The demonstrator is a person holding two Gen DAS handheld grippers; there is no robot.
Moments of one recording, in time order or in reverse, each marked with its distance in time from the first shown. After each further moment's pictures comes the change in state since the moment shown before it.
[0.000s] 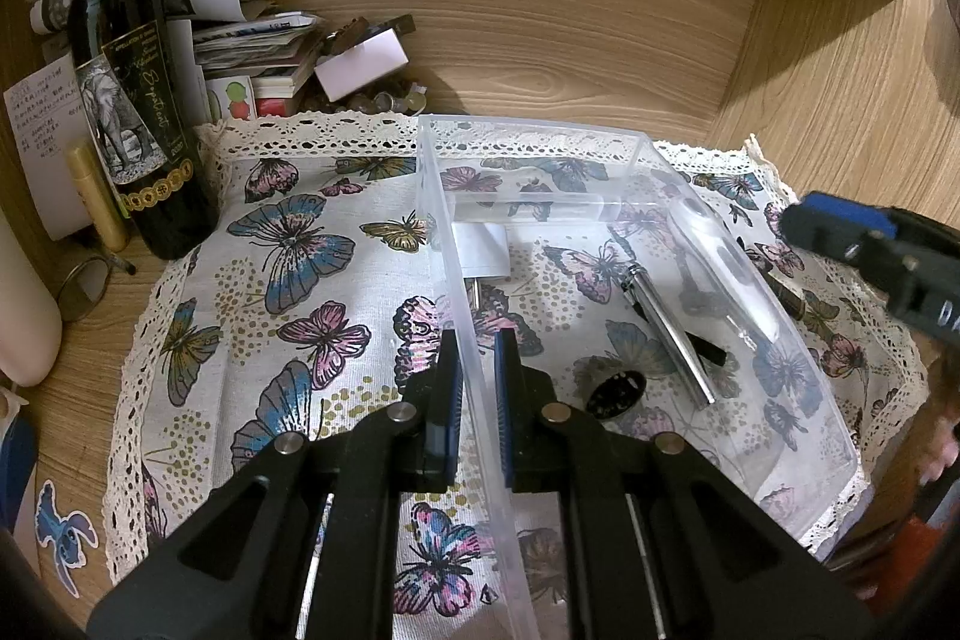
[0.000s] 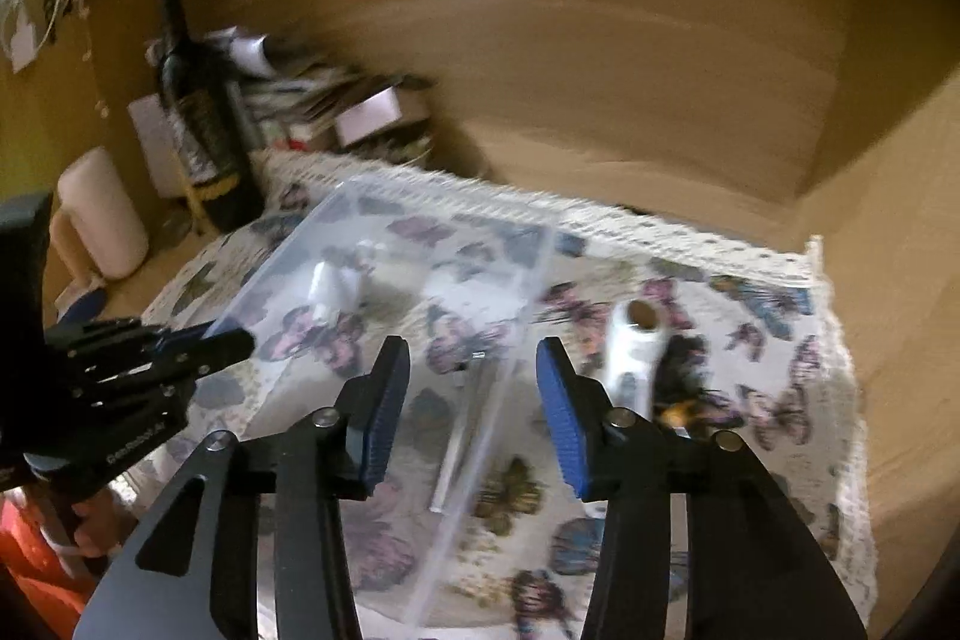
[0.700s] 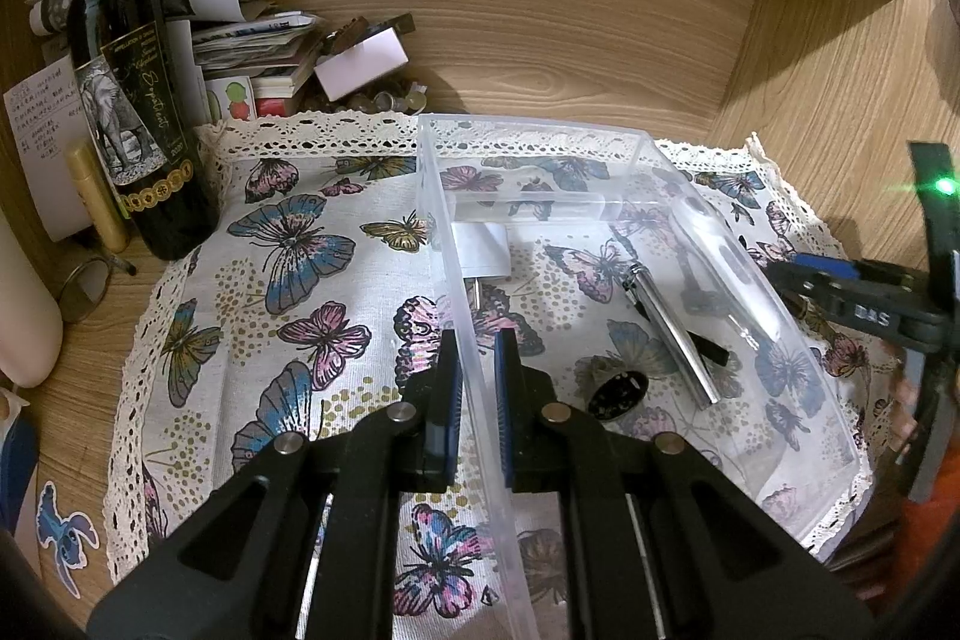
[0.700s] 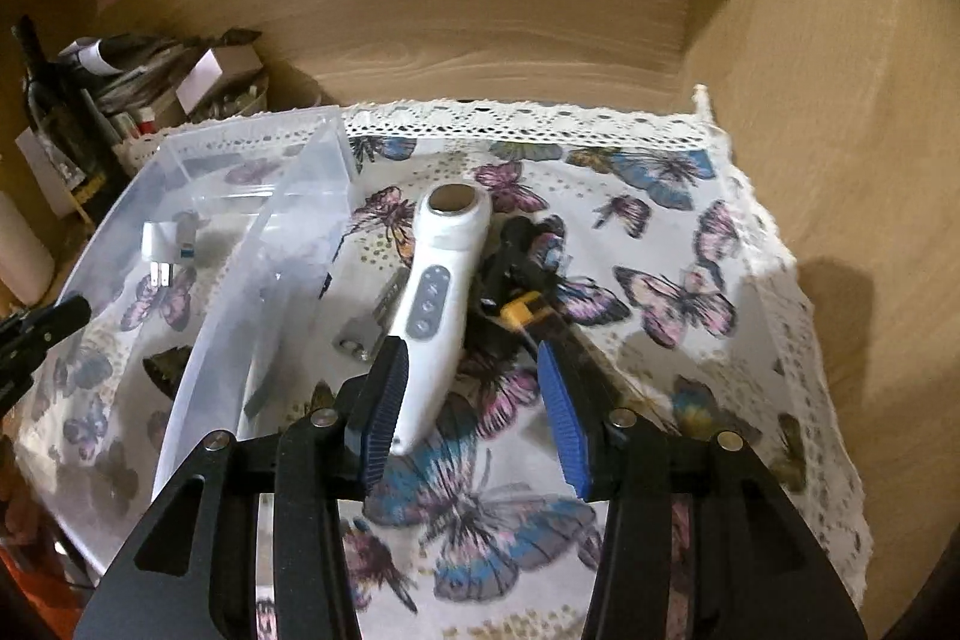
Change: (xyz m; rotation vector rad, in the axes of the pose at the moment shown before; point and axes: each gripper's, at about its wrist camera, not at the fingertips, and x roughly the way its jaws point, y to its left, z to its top) left arm 0.000 0.000 0.000 0.001 0.001 0.001; right arm 0.044 -0.069 -0.027 0.150 0.158 -0.106
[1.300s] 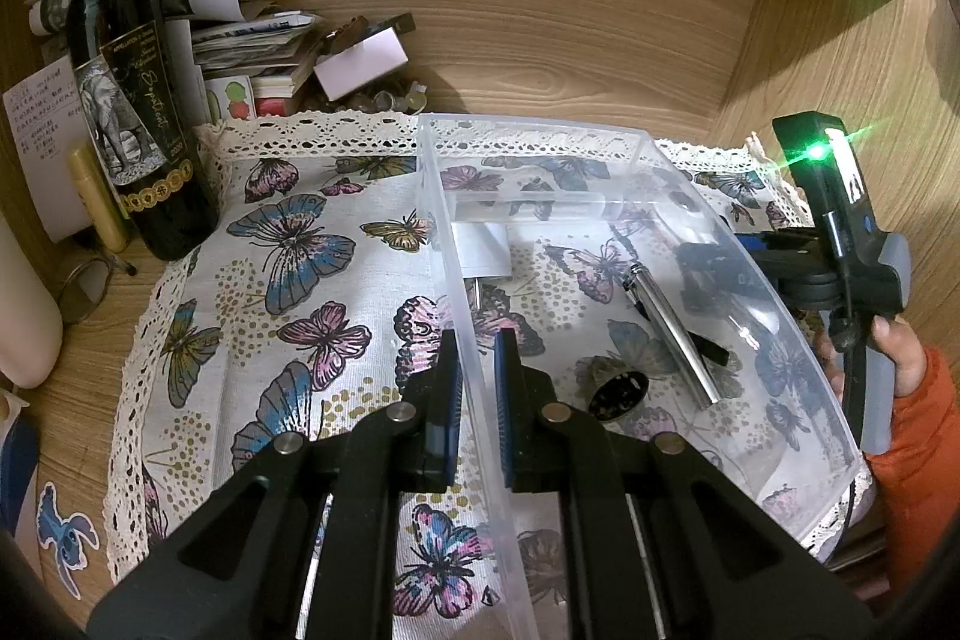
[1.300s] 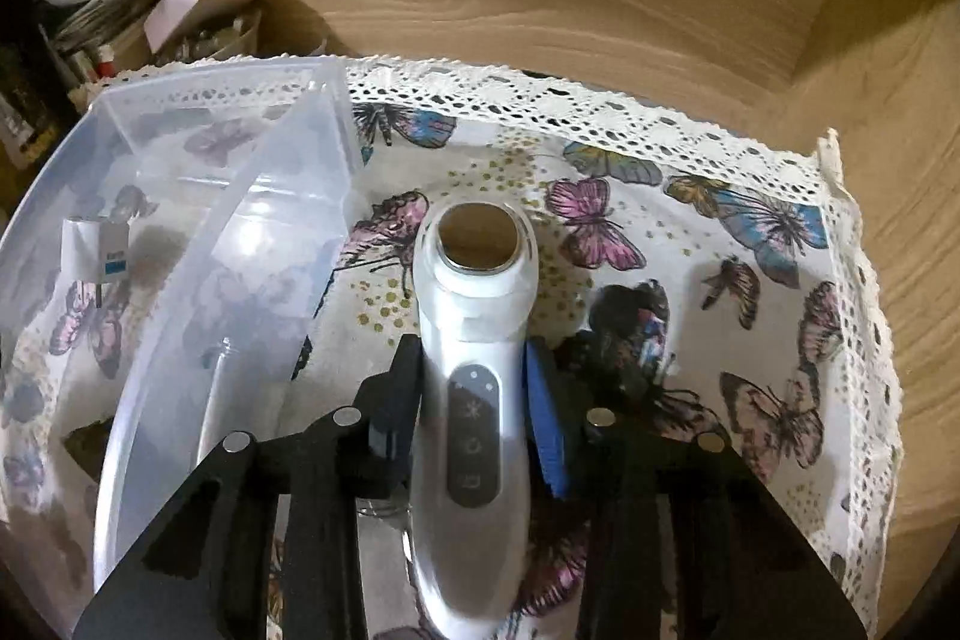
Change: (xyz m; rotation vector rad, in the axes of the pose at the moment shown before) left arm 0.000 -0.001 0.000 0.000 0.000 0.000; right arm 0.072 0.025 0.029 -0.129 0.086 -0.018
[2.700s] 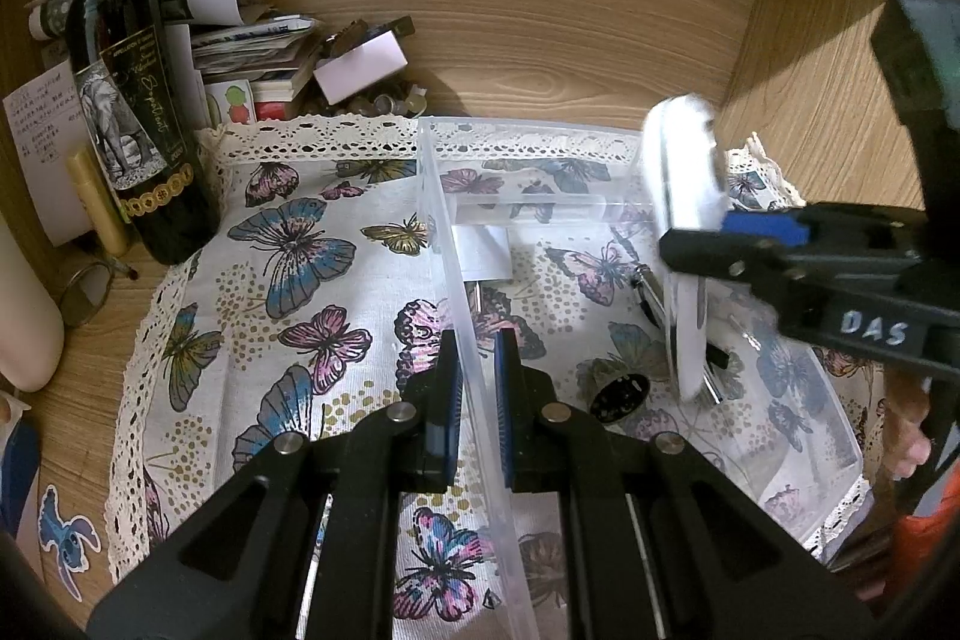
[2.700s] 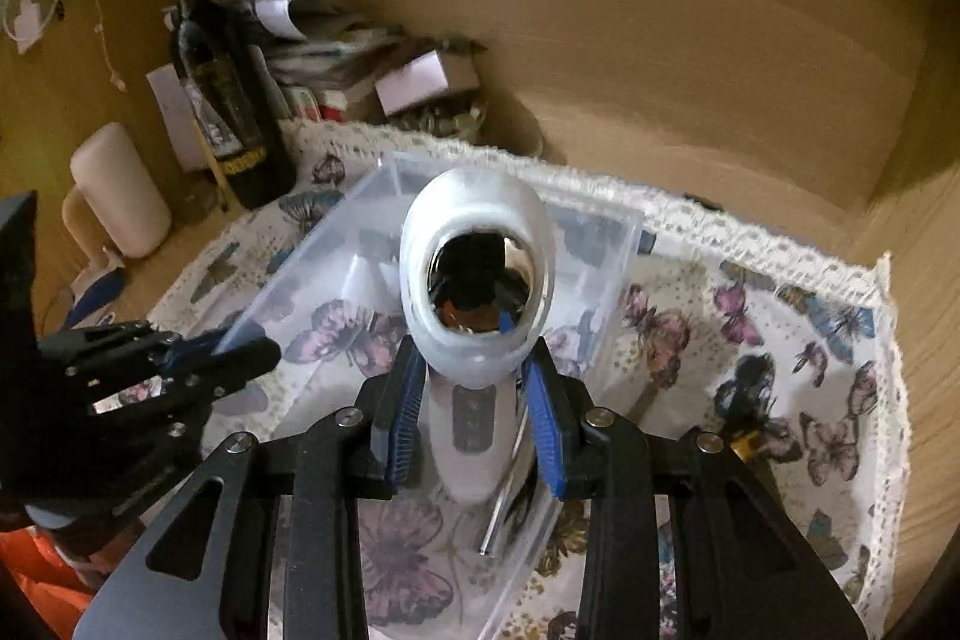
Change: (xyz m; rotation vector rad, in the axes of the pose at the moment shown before) left arm 0.002 -0.001 0.001 0.007 -0.004 0.008; right arm -0.079 0.075 0.000 -0.107 -0.137 0.240
